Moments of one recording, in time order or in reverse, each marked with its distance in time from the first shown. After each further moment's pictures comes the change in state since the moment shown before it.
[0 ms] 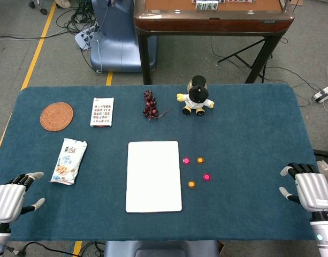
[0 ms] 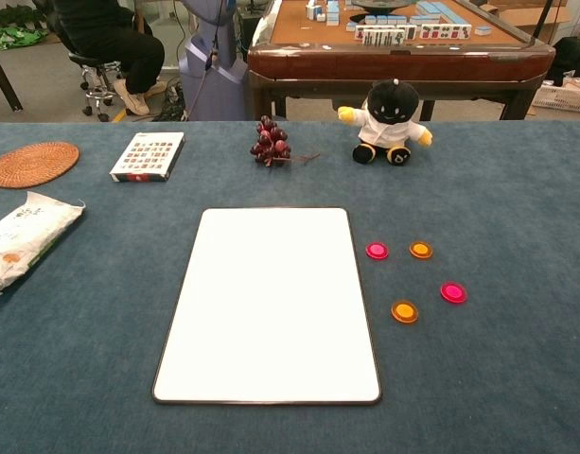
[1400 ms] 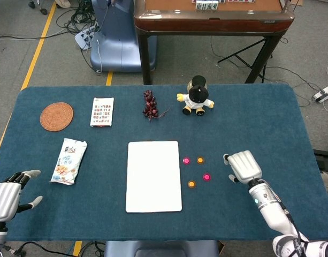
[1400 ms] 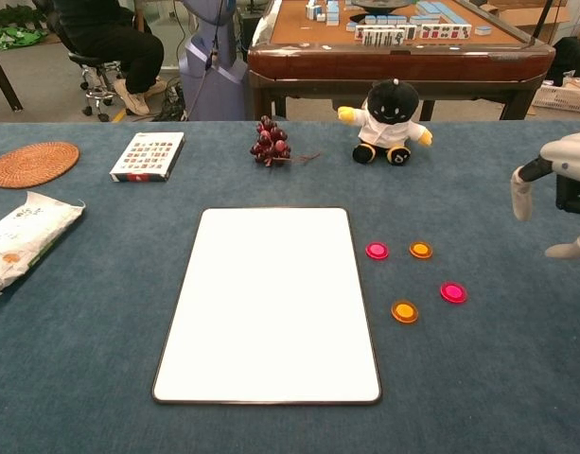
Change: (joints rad) left arm -0.001 0.016 -0.014 0.006 -0.009 0.005 -0.055; right arm 0.387 -0.177 0.105 -0.097 0.328 -0.446 -0.492
